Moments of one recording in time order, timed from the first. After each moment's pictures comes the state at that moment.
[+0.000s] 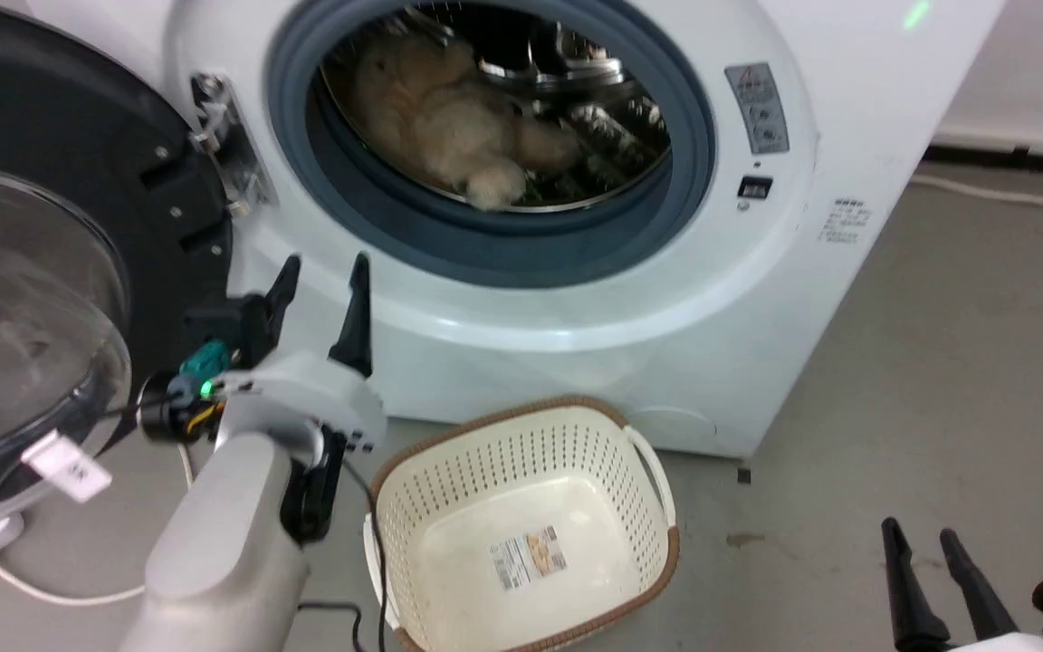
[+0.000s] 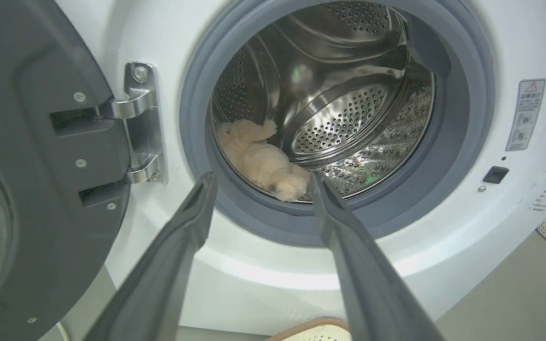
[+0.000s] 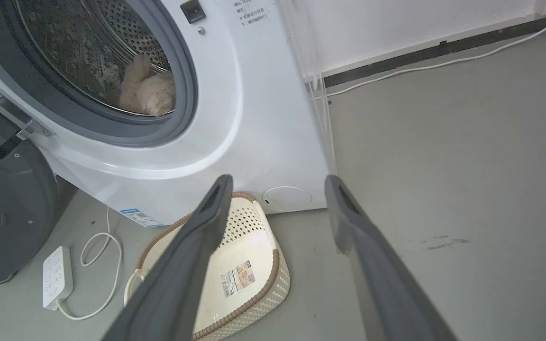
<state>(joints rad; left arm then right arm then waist) -0.60 0.18 -0.30 0.63 -0.46 0.03 -0.26 0.12 -0.05 -0.11 0.07 0.41 0.13 -0.06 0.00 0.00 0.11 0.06</state>
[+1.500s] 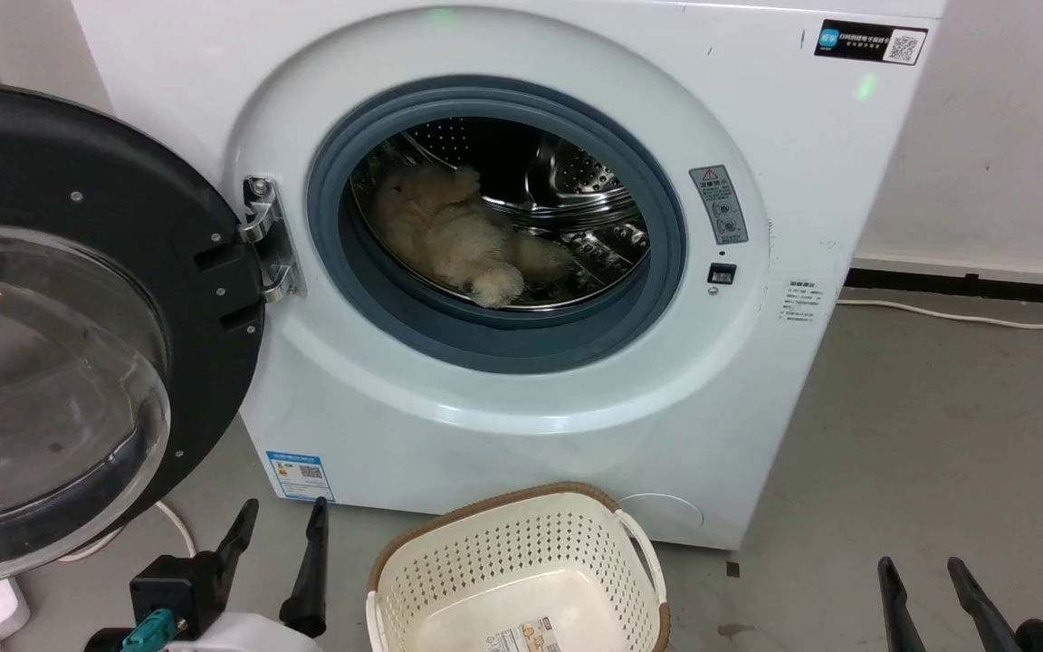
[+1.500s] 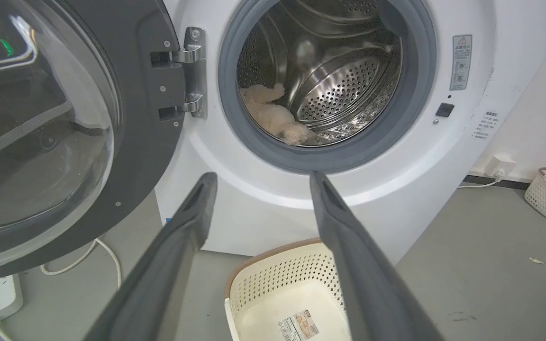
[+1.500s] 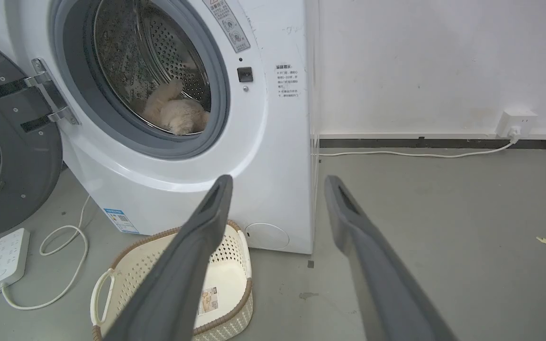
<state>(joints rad) 0.04 0.35 -0.29 0.02 -0.49 0.17 -0.12 0.24 -0.05 -0.09 -0.06 0.18 0.13 -0.08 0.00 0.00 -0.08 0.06</state>
